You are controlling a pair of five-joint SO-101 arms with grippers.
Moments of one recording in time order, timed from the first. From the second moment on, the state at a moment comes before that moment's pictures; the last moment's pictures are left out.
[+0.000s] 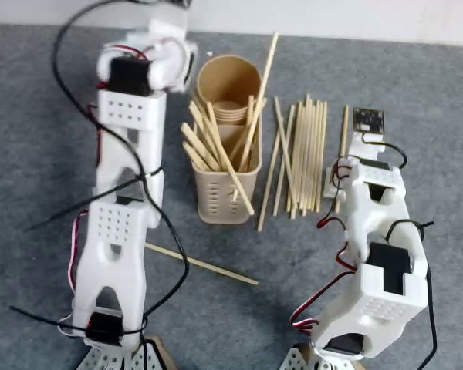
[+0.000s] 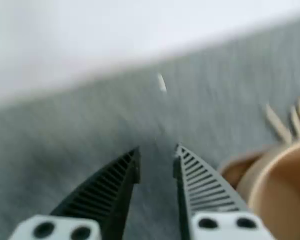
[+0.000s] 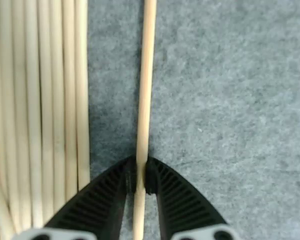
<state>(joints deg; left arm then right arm) 4.4 57.4 -93.7 92.2 -4.6 3.8 13.5 25.1 39.3 7.2</state>
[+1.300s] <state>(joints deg) -24.0 29.1 -54.2 101.3 -11.8 0.3 15.0 5.4 52.2 7.2</state>
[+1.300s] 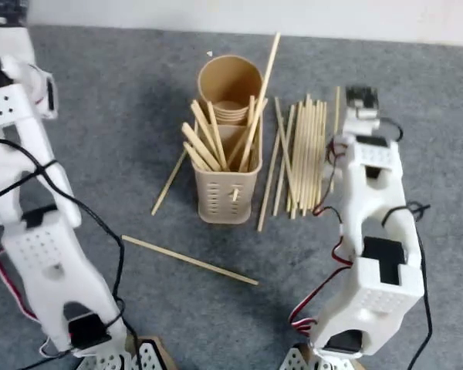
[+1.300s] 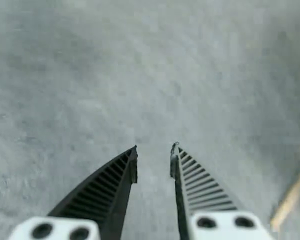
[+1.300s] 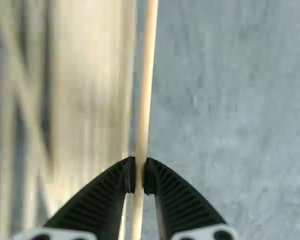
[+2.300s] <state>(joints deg) -16.6 -58.8 74.8 54.2 -15.4 -0.9 33.9 -10.4 61.1 7.2</state>
